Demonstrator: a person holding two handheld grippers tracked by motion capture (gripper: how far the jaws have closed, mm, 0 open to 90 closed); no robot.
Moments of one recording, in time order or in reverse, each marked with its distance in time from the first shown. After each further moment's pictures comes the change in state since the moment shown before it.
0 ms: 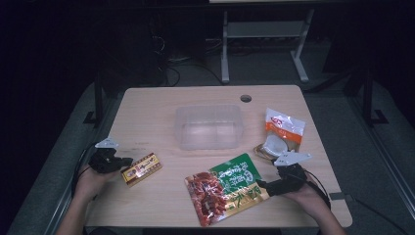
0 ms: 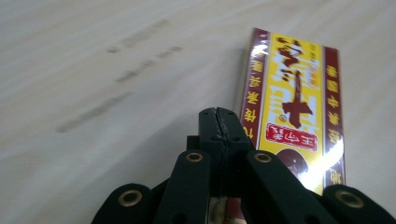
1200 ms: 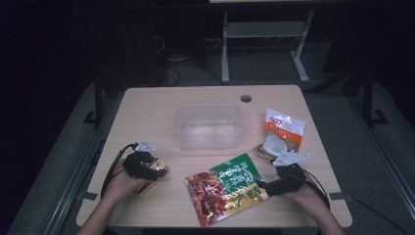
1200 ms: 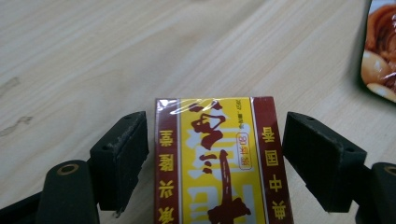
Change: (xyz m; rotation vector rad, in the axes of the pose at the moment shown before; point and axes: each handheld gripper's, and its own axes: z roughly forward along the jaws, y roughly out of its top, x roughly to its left) left arm -0.075 0.040 0.051 0.085 0.013 0.112; right arm 0.000 0.000 0.003 0.009 0.001 -0.005
